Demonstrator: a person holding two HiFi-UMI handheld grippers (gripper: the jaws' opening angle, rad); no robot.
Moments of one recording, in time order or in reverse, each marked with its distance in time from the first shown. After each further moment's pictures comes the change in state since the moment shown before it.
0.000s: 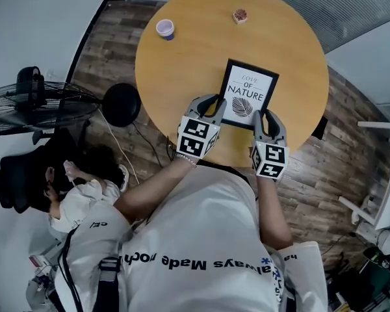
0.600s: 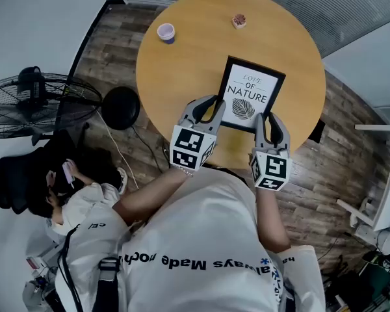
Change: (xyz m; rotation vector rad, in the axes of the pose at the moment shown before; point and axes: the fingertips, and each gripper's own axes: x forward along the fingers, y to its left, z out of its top) left arm -0.047 -0.014 0.051 0.015 -0.142 0.007; right arm -0.042 0.013 0.055 -0.042 -0.130 -0.032
